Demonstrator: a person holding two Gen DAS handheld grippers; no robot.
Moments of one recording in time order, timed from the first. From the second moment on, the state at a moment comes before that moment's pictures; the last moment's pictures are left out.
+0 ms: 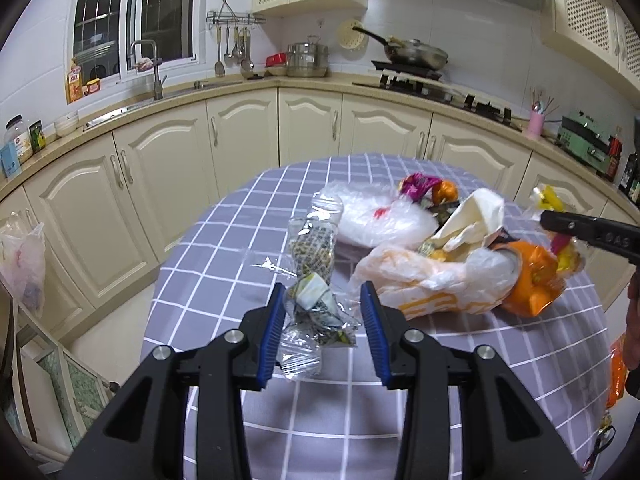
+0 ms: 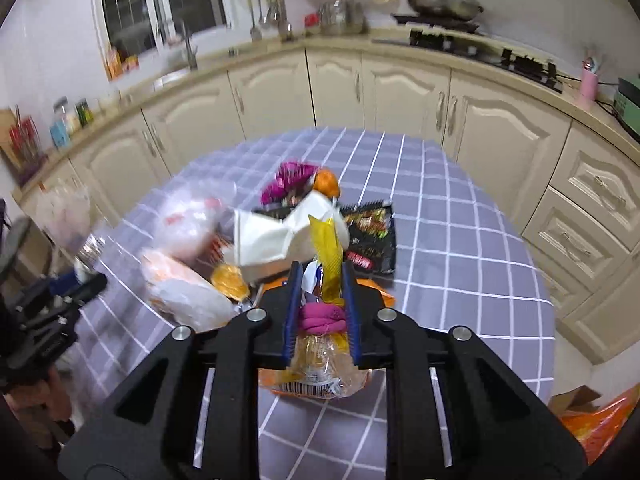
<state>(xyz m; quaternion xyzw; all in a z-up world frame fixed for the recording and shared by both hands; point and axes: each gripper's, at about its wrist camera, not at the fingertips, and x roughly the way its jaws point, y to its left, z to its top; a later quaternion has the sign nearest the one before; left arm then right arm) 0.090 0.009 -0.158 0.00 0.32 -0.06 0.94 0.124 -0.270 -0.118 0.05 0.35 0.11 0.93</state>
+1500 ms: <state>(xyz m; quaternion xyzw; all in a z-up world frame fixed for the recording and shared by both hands) -0.023 -0.537 -0.371 0.22 0.50 -0.48 0.68 -0.135 -0.663 -0.352 0.43 0.40 -0.22 0.78</state>
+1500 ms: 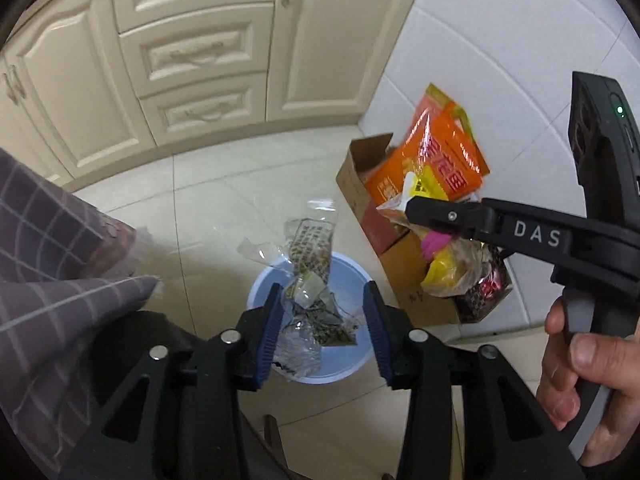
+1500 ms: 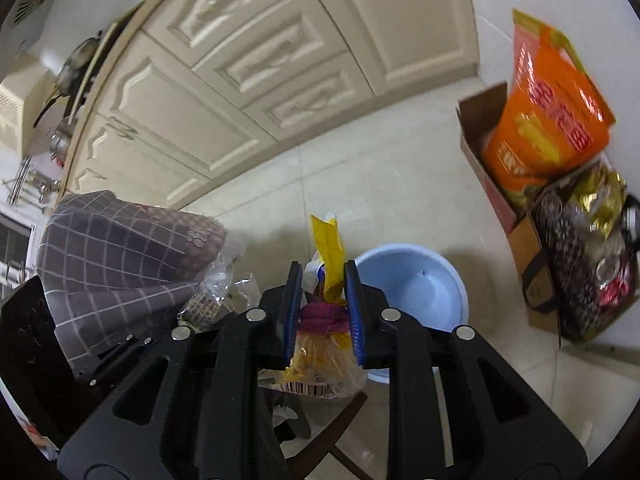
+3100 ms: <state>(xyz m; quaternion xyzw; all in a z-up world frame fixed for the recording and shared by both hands) 0.016 -0.295 -0.138 0.05 0.29 -0.35 0.89 -0.027 -0.494 -0.146 0.25 0.33 -0.11 0.90</state>
